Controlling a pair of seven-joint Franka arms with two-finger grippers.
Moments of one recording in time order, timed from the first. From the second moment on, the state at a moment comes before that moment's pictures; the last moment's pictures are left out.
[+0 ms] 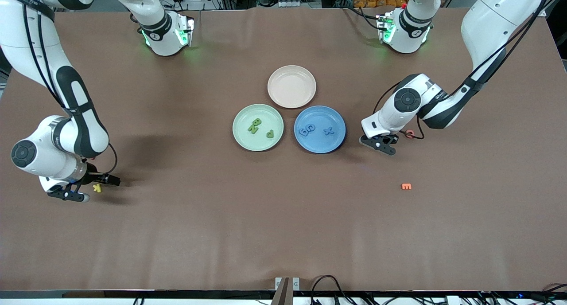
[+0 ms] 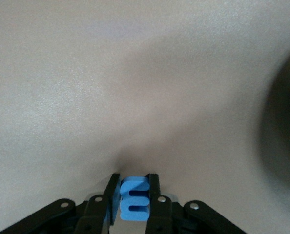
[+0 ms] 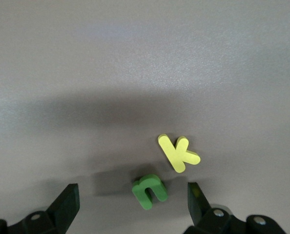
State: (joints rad) left arm 0.45 0.55 -0.79 -2.27 0.70 2.51 -0.40; right arm -0.15 0.65 -0.08 -1.81 0.07 2.47 -0.09
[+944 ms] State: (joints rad) left arm 0.42 0.51 -0.90 -2.18 0.69 2.38 -0.60; right arm -0.19 0.67 -0.08 -1.81 0.07 2.49 -0.12
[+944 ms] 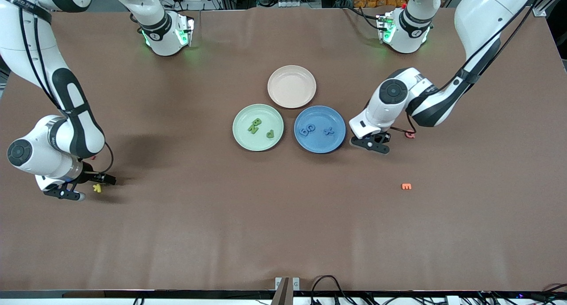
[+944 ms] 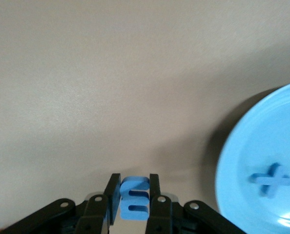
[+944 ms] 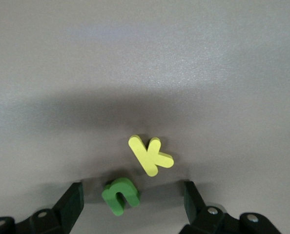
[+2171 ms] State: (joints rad) left arm 0.07 0.56 -0.90 -2.06 0.64 2.29 -1.02; right arm -0.23 0.68 -0.05 -1.82 0.07 2.51 -0.17
